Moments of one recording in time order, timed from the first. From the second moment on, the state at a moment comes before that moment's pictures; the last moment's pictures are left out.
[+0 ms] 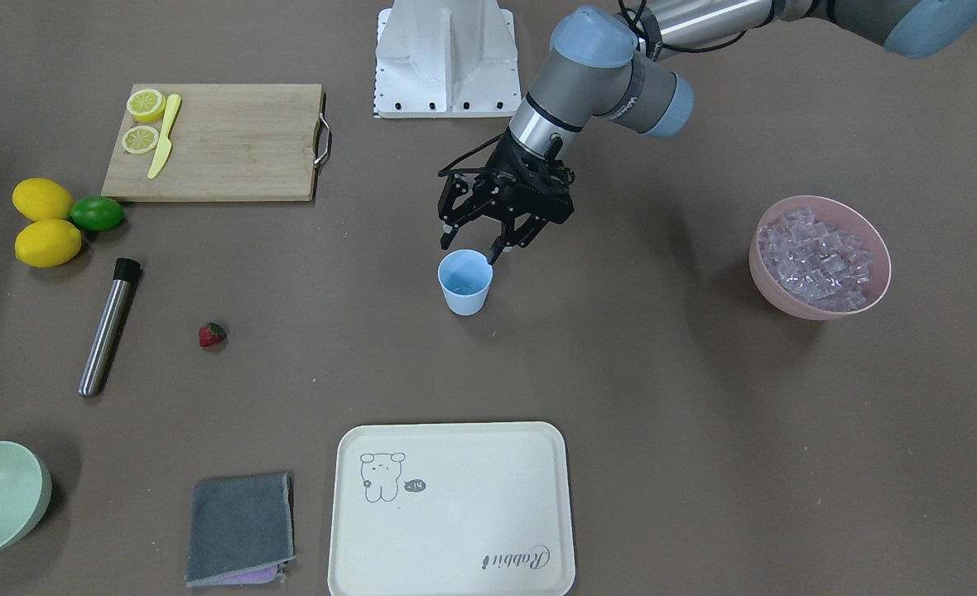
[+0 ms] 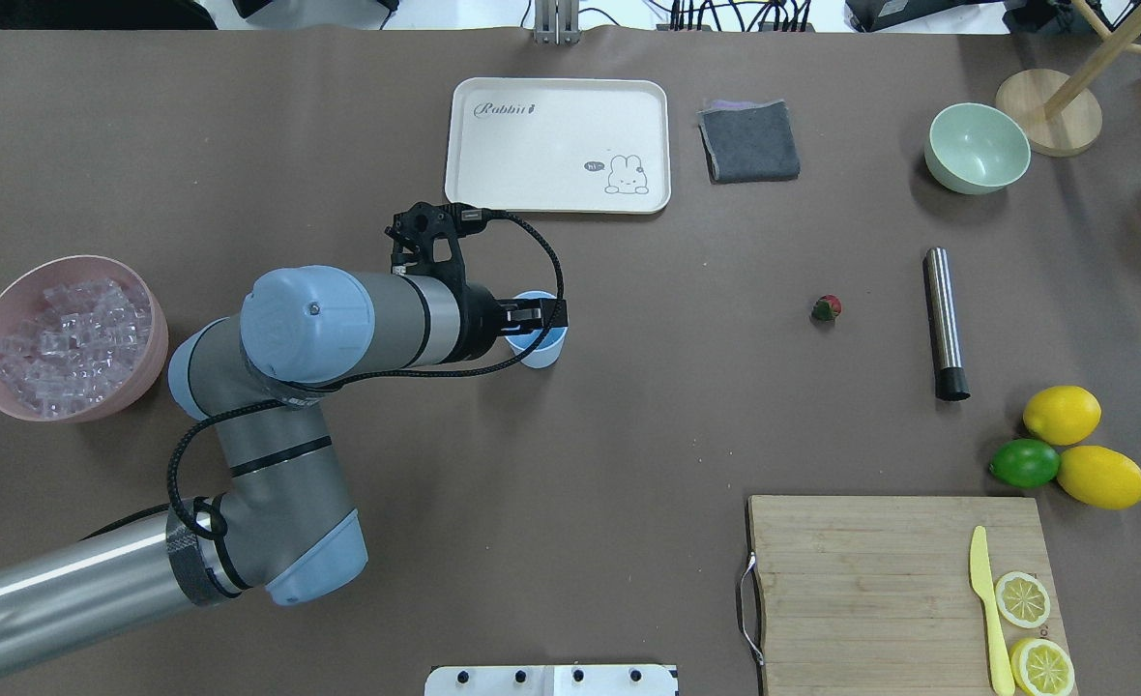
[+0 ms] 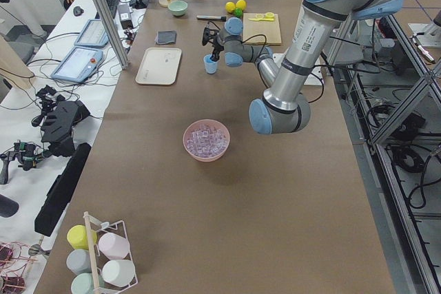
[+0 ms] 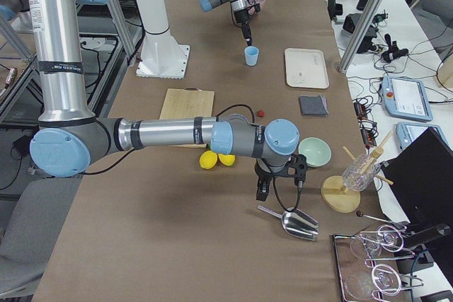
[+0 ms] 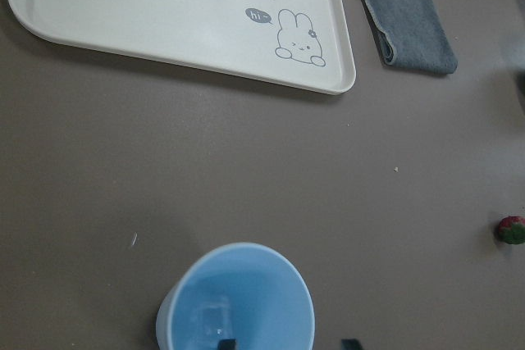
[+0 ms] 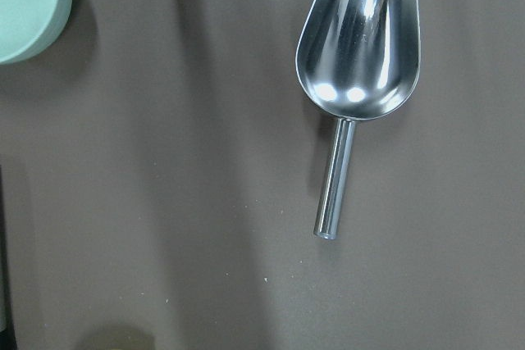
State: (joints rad) left arm -0.49 -2.17 -1.66 -2.22 -1.65 -1.33; right arm 1.58 -1.51 1.61 -1.72 2.41 0.09
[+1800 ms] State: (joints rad) left arm -0.91 -1.54 -2.00 -1.86 -1.93 -0.52; right arm 1.58 -1.52 1.63 -1.72 2.41 0.09
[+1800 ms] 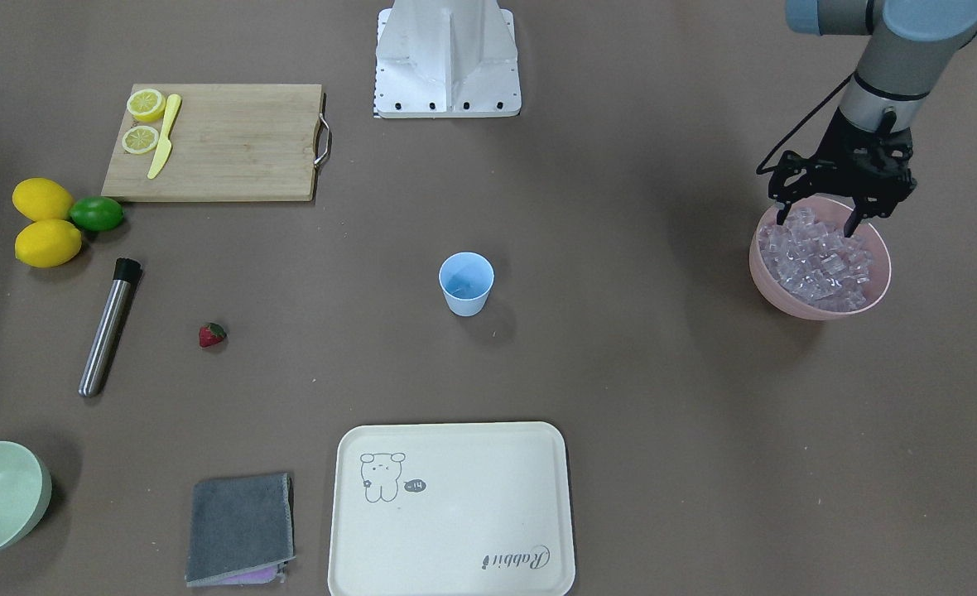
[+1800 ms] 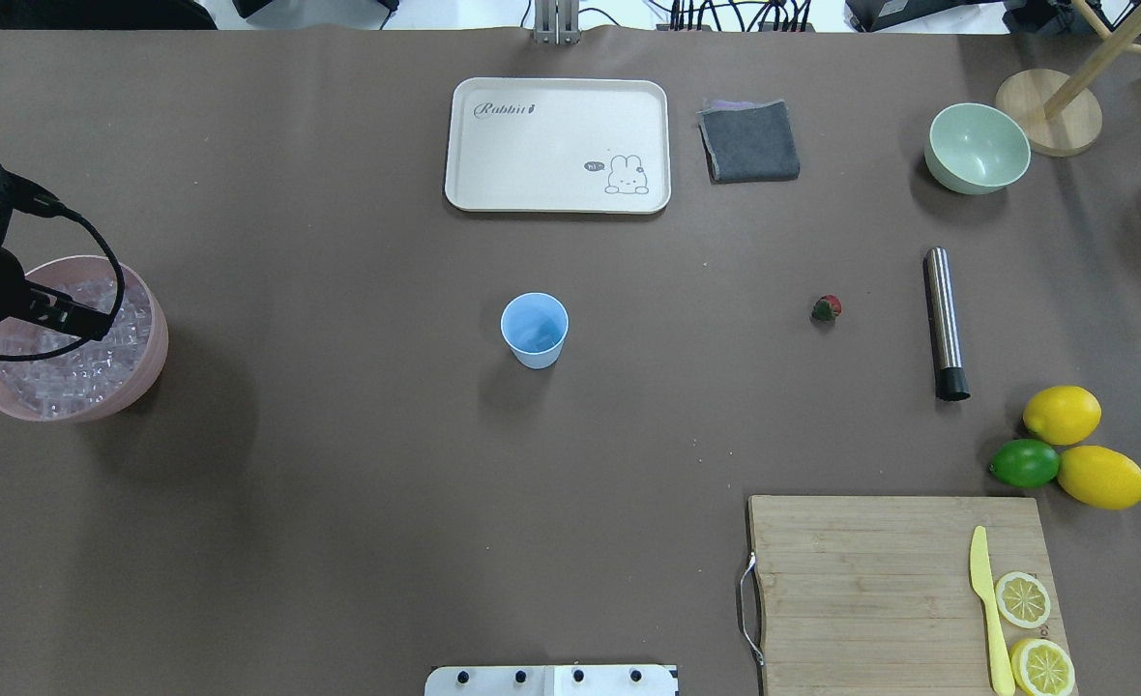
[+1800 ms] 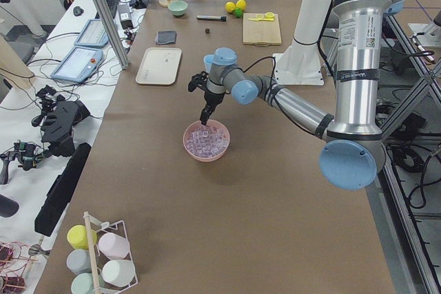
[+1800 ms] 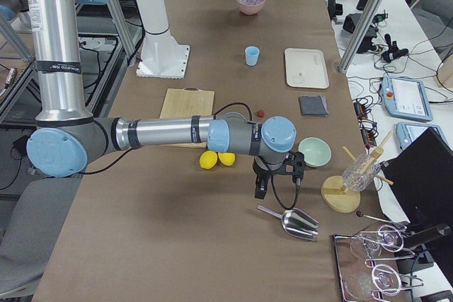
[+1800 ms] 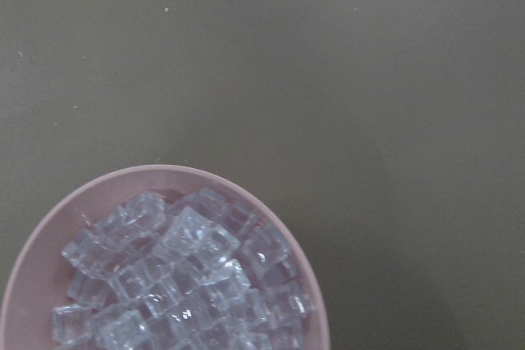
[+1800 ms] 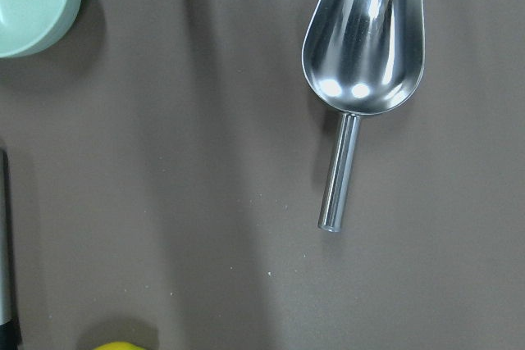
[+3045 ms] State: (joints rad) left arm -0.94 -1.64 -1.71 -2.10 -2.02 -0.48; right arm 1.58 -1.52 1.63 -1.72 2.41 0.09
